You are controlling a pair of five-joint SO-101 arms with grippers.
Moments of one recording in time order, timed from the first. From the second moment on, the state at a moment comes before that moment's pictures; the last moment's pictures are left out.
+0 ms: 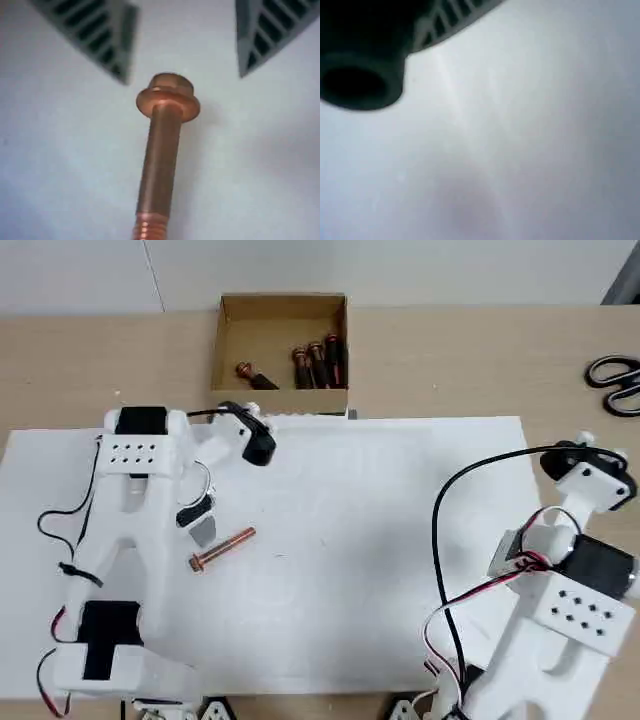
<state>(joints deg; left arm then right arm) -3.2 2.0 9.5 98.9 -44.9 23.9 -45.7 34.1 94.4 -0.7</state>
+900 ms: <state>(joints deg) -1.1 19.9 8.7 94.5 -49.1 23.9 -45.7 34.1 94.4 -0.7</state>
